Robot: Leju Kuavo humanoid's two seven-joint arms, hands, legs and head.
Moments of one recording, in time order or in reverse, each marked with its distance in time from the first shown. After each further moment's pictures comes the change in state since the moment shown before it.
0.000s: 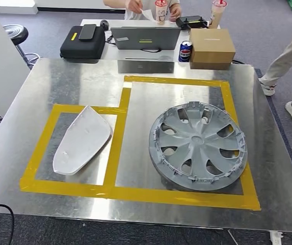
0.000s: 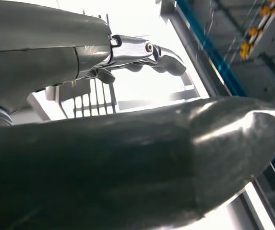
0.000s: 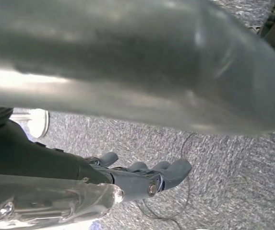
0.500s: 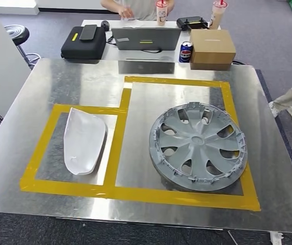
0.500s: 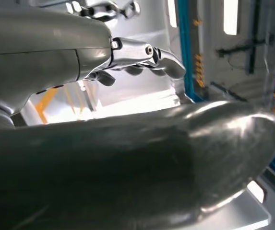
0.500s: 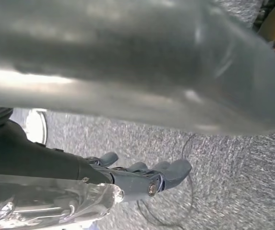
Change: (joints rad) left arm 0.048 -0.086 0.269 -0.058 -0.174 0.246 0.000; right arm -0.001 0.014 -0.039 0.000 -0.037 -0.023 -0.009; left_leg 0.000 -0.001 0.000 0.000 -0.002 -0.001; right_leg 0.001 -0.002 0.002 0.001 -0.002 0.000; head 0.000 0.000
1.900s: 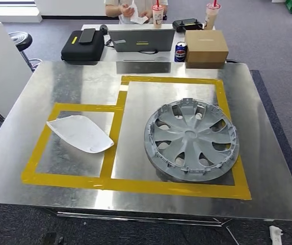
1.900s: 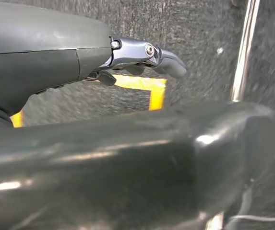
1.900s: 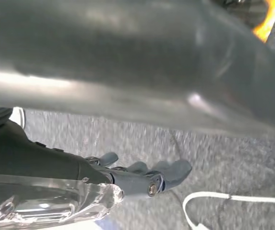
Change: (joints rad) left arm 0.033 -0.284 -0.365 1.257 -0.768 0.032 0.319; right arm 0.000 0.016 -0.019 0.000 0.075 -0.151 -0.095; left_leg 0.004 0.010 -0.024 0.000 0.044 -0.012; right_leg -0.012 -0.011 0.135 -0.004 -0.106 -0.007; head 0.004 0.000
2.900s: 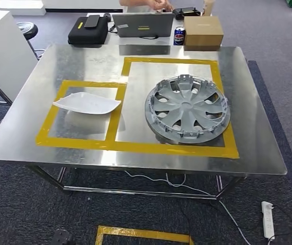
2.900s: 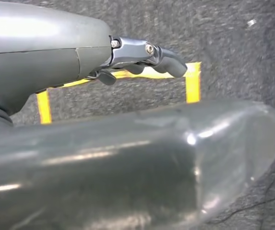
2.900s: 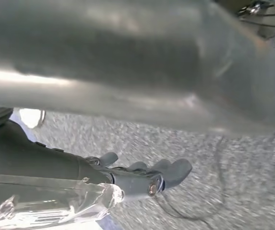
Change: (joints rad) left arm -0.007 0.009 -0.080 0.019 -0.064 -0.025 -0.053; right arm -0.001 -0.014 0.090 -0.001 0.002 0.070 0.061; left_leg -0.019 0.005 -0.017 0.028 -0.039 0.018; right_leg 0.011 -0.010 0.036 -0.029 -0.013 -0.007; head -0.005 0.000
